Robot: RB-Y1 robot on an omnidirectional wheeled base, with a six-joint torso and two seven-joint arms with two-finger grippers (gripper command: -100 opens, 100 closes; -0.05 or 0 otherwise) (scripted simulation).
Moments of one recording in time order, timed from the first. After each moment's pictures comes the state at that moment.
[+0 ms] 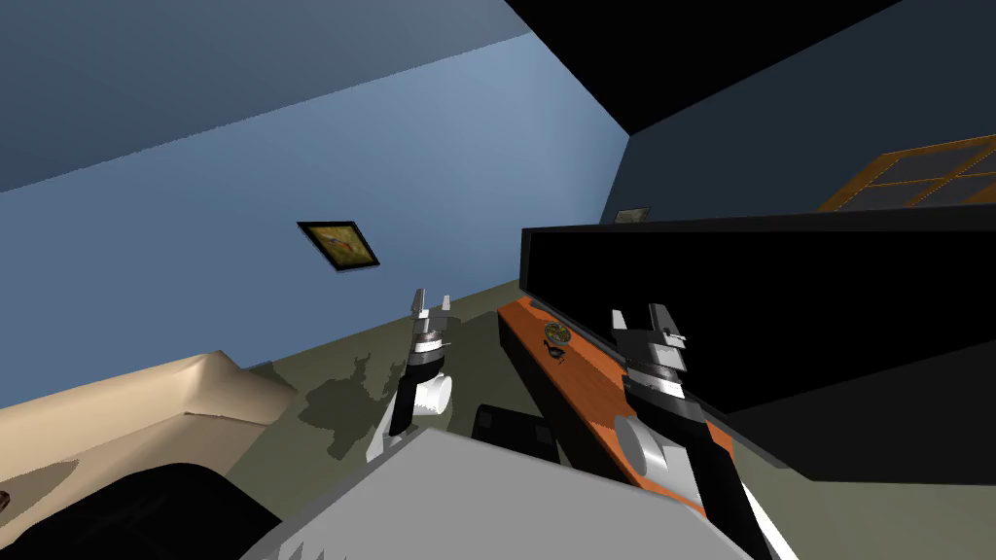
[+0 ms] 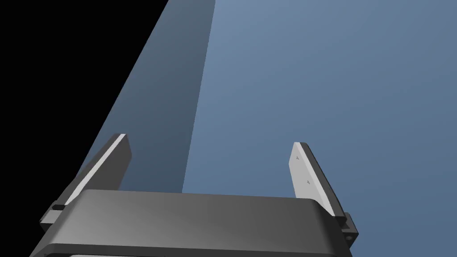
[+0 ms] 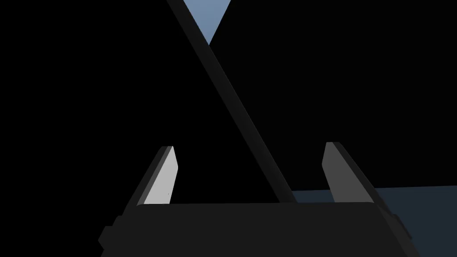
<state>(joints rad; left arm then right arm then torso) 0.48 -0.05 -0.02 -2.25 0.04 -0.53 0.14 0.49 -0.03 -0.05 -2.22 -0.09 -0.49 -0.06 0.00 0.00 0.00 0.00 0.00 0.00</state>
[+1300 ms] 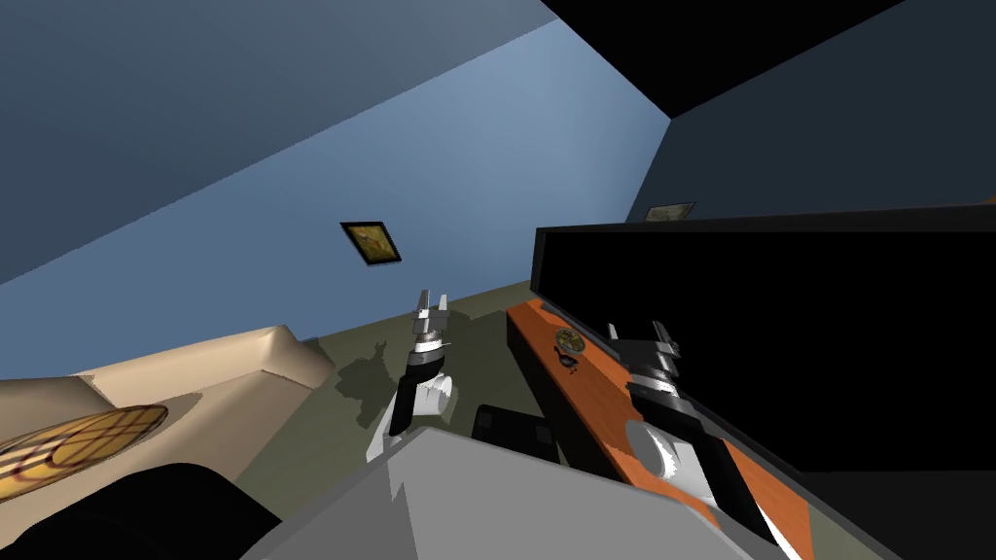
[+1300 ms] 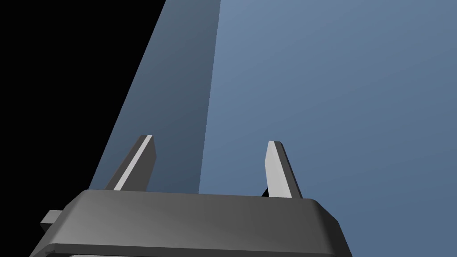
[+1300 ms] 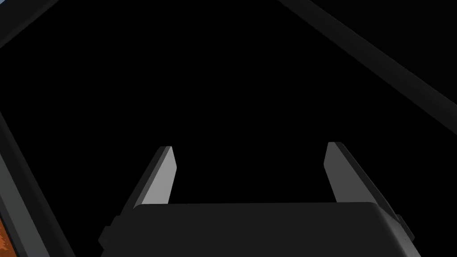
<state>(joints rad) 0.48 -0.05 -0.02 -2.25 0.04 -0.53 0.14 0.45 -0.17 -0.10 -1.99 -0.41 -0.45 -0.36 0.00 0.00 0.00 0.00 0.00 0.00</state>
